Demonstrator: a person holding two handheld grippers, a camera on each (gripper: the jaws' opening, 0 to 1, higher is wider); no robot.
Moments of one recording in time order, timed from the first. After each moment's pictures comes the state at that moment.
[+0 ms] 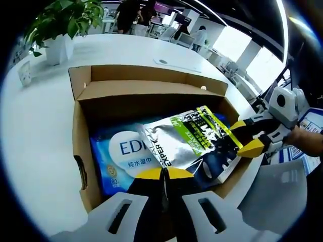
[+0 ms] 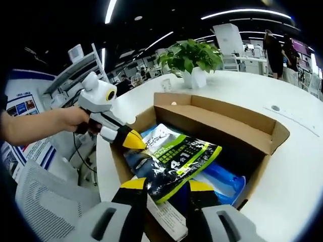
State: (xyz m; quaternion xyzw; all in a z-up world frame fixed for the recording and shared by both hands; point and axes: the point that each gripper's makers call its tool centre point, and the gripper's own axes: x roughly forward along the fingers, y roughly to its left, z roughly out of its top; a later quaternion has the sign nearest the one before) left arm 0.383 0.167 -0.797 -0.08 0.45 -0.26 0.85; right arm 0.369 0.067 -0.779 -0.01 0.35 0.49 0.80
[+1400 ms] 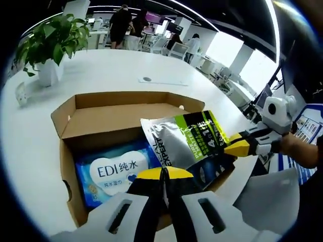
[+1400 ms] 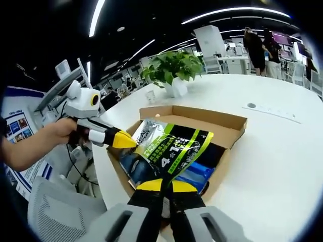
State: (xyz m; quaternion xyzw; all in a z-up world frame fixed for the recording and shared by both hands) left arm 0.394 0.114 -0.742 -0.08 0.41 -0.28 0.87; right arm 0.377 0.002 -0.743 0.04 0.35 0.42 0.83
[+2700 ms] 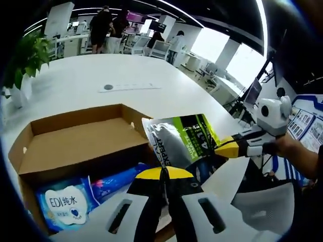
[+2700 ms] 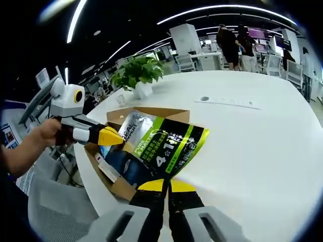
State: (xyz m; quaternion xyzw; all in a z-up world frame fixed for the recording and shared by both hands) left arm 0.416 -0.018 -0.730 -0.06 0.40 -0.34 0.85; right arm 0.394 -0.131 -0.746 0.04 0.38 0.33 0.86
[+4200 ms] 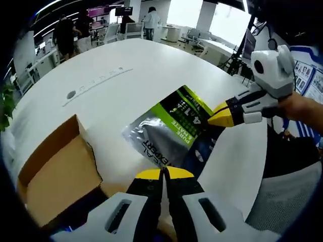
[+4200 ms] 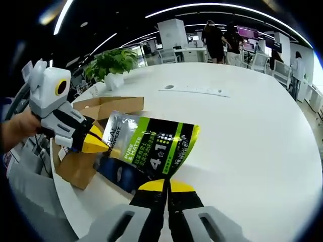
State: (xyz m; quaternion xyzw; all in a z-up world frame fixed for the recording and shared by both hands) left arm 0.442 -0.098 -0.801 0.11 0.44 -0.39 0.80; right arm 0.445 -0.211 -0.811 0.00 0.40 0.26 0.88
